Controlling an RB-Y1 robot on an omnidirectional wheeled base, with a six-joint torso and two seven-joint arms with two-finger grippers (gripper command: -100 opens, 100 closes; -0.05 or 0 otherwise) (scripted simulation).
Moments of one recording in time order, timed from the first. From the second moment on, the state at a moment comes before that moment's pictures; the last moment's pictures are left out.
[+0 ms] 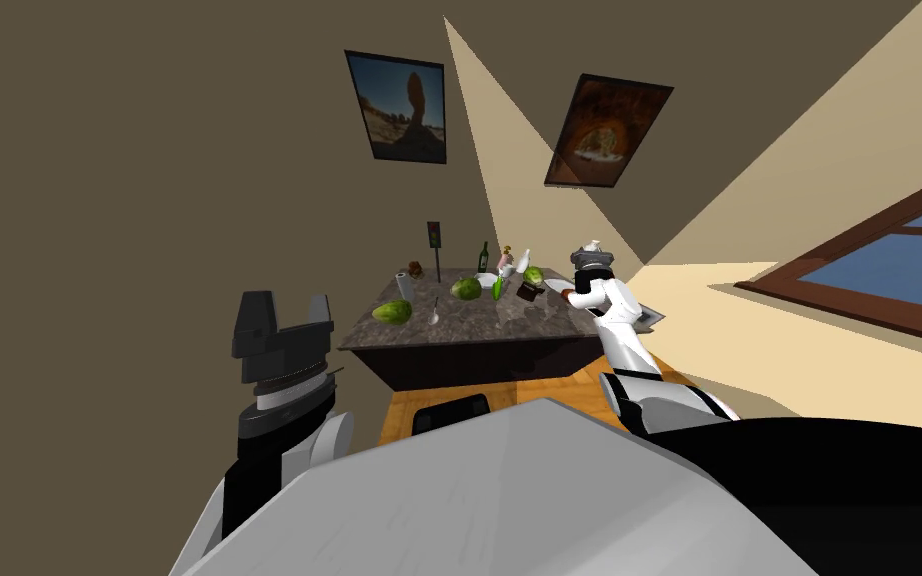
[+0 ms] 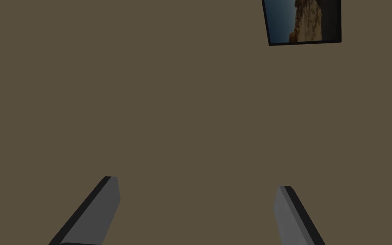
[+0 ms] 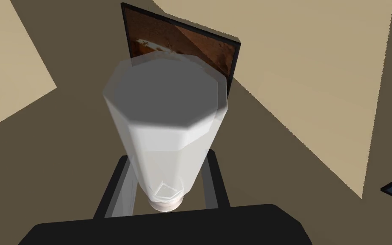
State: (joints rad) left arm 0.53 0.02 -0.01 -2.36 -0.10 -0.61 0.01; right arm -0.20 -0.73 -0.47 -1.58 0.67 0.39 0.51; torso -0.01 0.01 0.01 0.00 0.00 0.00
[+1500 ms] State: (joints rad) left arm 0.53 0.02 -0.01 -2.36 -0.10 -0.61 0.01; right arm -0.17 -0.75 -0.42 -1.38 0.51 0.64 0.53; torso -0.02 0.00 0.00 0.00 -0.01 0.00
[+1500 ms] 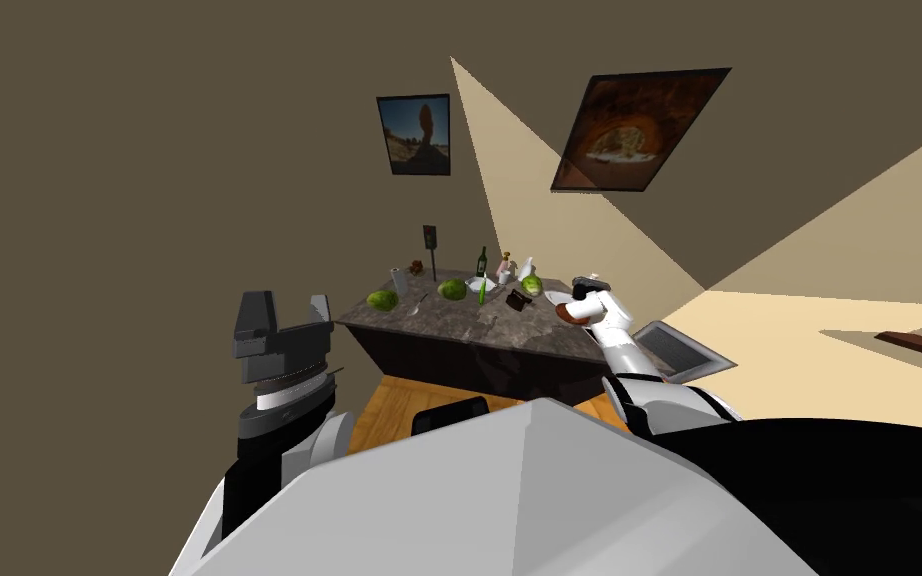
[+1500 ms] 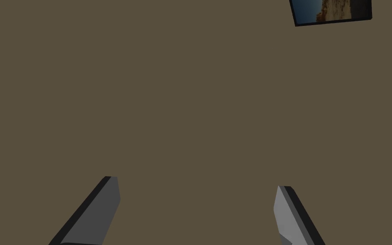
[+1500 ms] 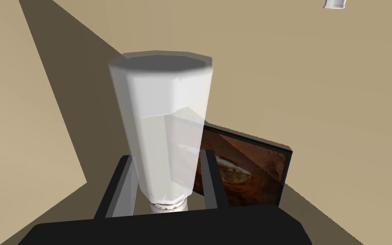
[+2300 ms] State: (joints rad) left arm 0.53 0.02 -0.01 -2.36 -0.10 -0.61 0.01; right arm -0.11 -0.72 -0.33 -1.30 0.37 0.78 0.58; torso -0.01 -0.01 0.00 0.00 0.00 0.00
